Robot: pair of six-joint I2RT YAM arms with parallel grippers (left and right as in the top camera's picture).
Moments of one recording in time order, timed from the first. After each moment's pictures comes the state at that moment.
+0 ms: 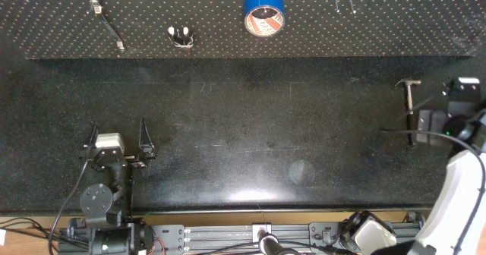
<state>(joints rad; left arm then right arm) 0.10 0.01 0.01 -0.07 0.01 0.03 -0.74 1.24 0.98 -0.79 -0.06 -0.64</state>
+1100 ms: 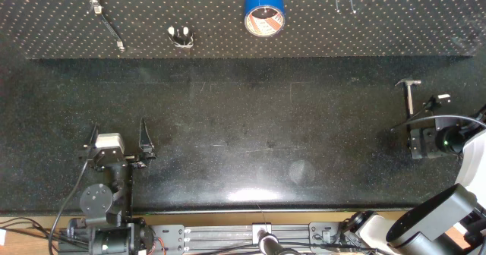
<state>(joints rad) 0.10 0.01 0.01 -0.07 0.01 0.03 -0.82 1.49 0.98 -0.85 -0.18 -0.92</state>
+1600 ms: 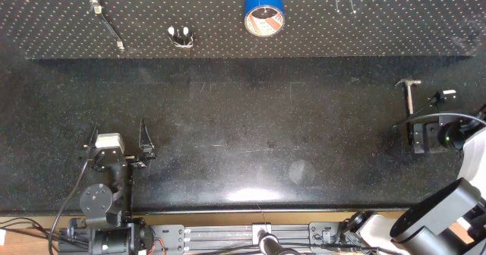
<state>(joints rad) 0.10 0.01 0.01 -0.07 0.01 0.03 -0.82 1.53 0.98 -0.76 -0.18 -0.88</state>
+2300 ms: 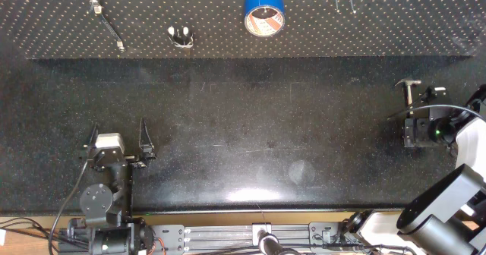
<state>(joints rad) 0.10 0.01 0.01 -0.07 0.01 0.03 -0.75 1.60 0.98 -0.74 -0.18 -0.77</state>
